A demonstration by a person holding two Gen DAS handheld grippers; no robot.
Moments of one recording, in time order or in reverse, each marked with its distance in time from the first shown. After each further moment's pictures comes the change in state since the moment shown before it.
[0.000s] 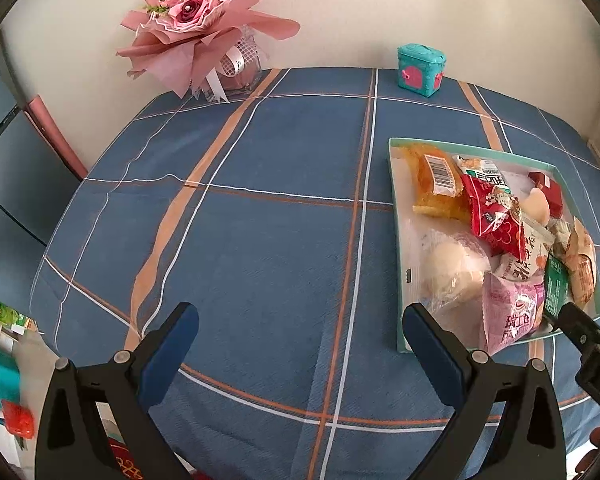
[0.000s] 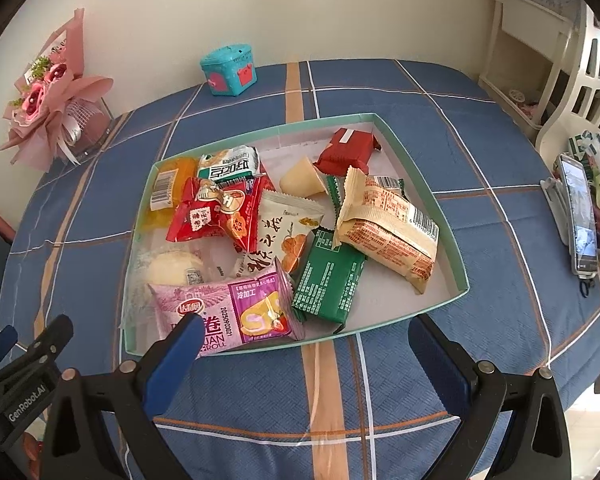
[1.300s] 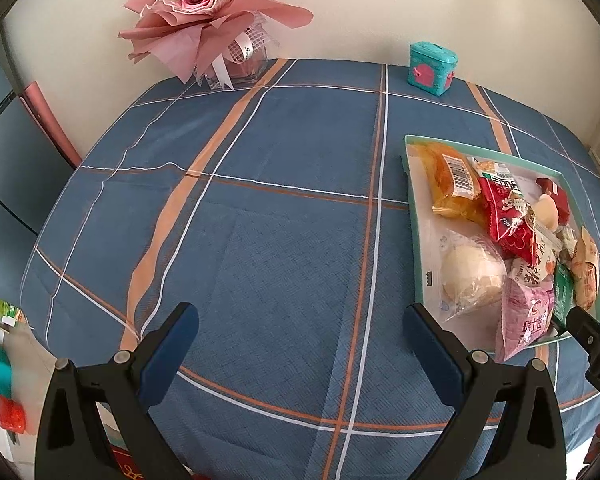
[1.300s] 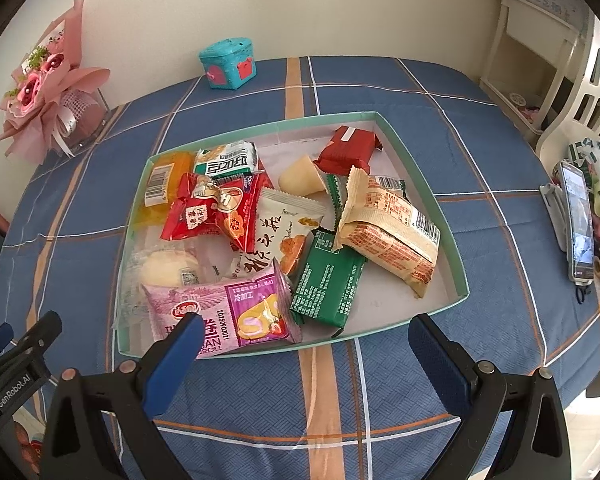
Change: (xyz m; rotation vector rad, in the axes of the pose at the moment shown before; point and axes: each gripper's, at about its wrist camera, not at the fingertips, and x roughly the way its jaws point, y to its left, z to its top) left arm 0.017 0.019 0.003 -0.026 0.028 -0.036; right arm 0.007 0.006 0.003 -0.021 0.018 -0.027
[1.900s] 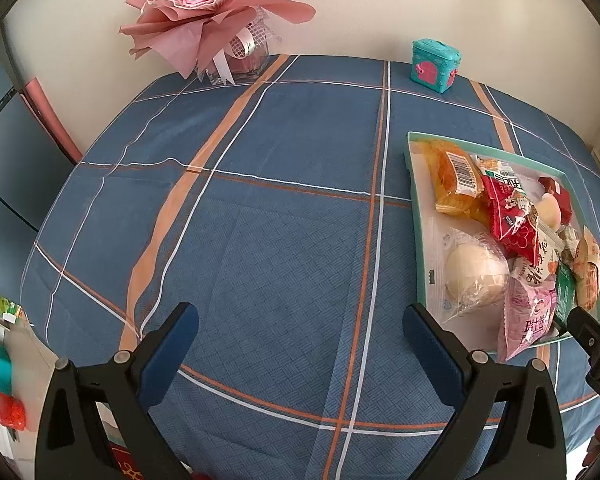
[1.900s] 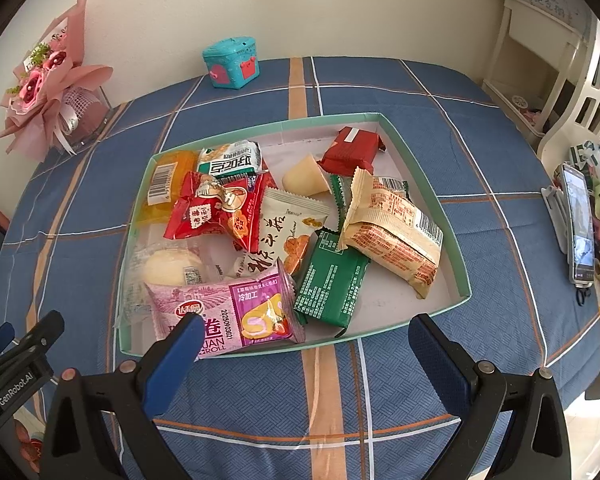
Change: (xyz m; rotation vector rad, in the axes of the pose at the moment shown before) left arm 0.002 0.000 0.000 -0.004 0.013 0.004; right arm -0.001 0.002 0.000 -0.009 0.000 0.002
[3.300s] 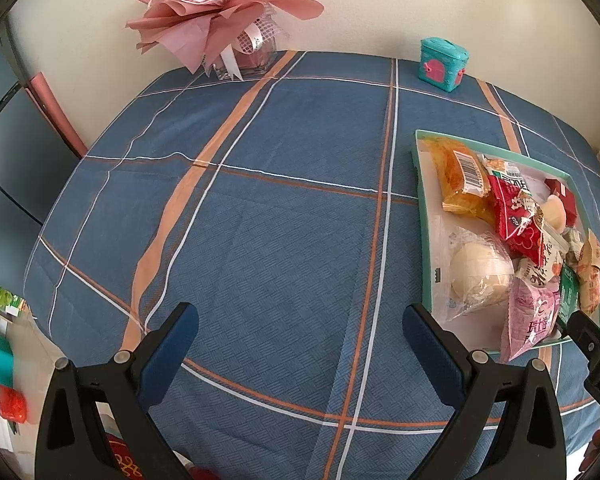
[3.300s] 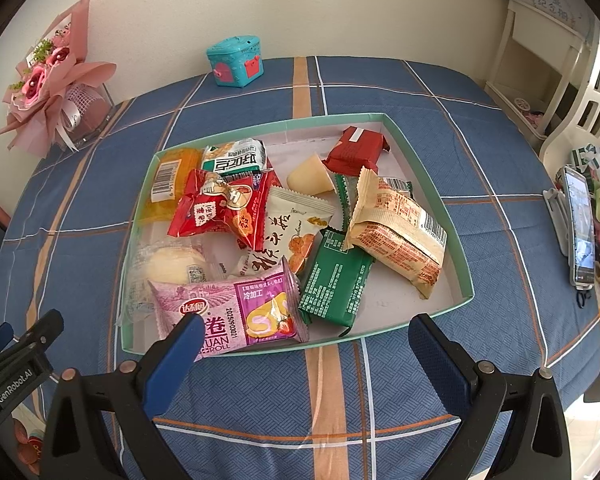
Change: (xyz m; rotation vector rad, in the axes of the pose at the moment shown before) left arm -0.001 0.006 -0.003 -0.018 0.001 0.013; right arm -0.001 0.004 -0.001 0.008 0.001 -0.004
